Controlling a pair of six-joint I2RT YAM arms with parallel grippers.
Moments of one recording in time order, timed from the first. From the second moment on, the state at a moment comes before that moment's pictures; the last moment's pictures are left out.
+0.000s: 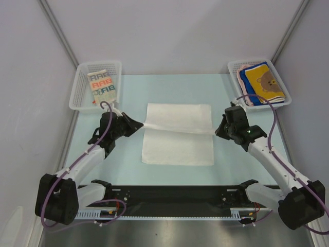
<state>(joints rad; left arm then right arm) -0.25 1.11 0.58 0.08 0.24 -0.86 0.37 1.08 0.89 -0.59 0.14 0.63</state>
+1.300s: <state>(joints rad) -0.27 0.98 0.54 -0.27 0.30 -0.77 0.41 1.01 0.79 -0.66 0.09 0.71</state>
